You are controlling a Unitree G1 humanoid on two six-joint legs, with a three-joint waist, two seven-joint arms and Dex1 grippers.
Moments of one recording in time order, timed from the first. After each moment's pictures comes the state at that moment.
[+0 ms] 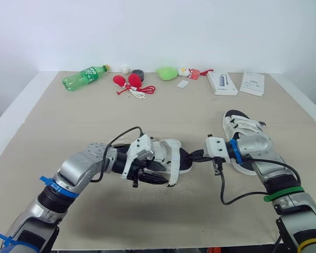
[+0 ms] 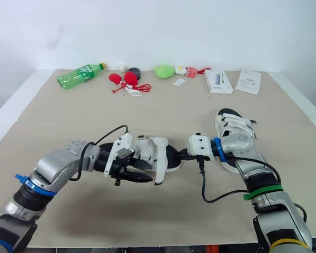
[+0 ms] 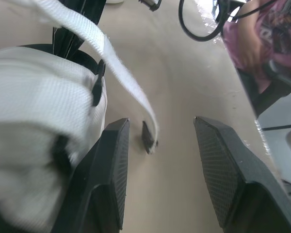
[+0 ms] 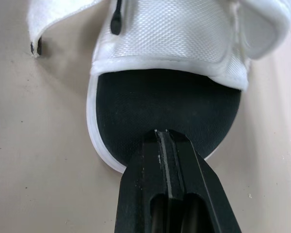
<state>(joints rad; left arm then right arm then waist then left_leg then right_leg) -0.56 0.54 -0.39 -0.20 -0.52 0.76 -1.05 -0.61 -0.69 0.24 0.42 0.07 -0.30 1.38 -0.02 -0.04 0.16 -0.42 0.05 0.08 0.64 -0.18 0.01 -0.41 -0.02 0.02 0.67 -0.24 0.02</state>
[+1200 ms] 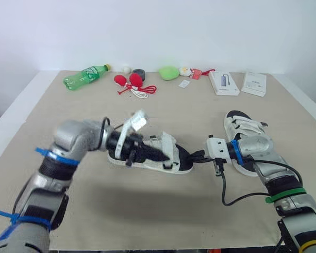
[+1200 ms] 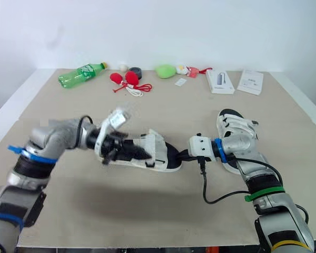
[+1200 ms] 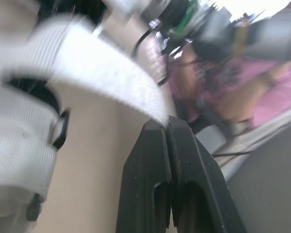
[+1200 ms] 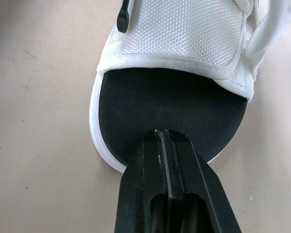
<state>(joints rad) -0.88 0.52 -0.21 0.08 -0.76 1.20 -1.26 -0.59 -0.70 0.24 0.40 0.08 -0.29 1.37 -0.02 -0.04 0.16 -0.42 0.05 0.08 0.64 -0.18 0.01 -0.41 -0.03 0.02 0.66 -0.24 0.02</state>
